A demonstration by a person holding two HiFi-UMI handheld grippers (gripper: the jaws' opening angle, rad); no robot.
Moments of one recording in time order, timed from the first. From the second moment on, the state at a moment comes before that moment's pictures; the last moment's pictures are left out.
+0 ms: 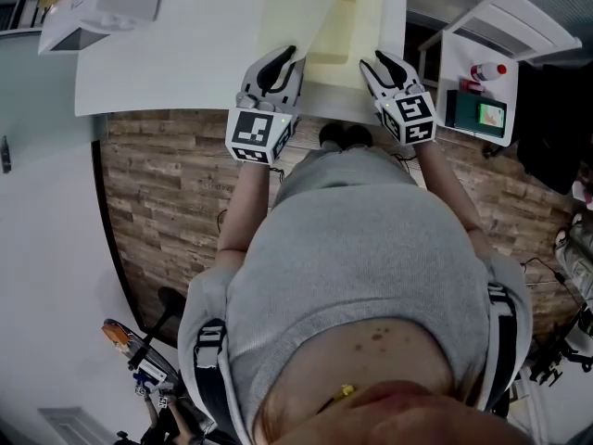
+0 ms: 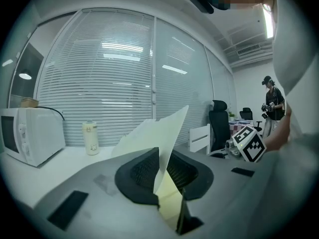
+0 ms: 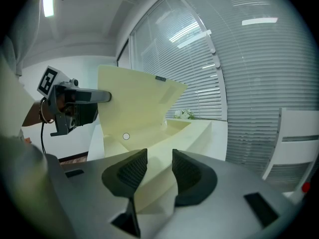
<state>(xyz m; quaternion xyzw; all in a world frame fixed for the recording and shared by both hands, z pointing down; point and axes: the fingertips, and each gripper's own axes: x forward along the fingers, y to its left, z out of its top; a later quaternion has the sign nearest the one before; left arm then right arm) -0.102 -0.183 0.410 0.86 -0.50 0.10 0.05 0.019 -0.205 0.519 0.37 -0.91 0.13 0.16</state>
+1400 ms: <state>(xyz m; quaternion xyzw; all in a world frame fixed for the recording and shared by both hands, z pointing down) -0.055 -0.174 0.453 0.88 -0.44 0.18 0.04 0.020 -0.204 0.520 0.37 -0.91 0.12 0.16</state>
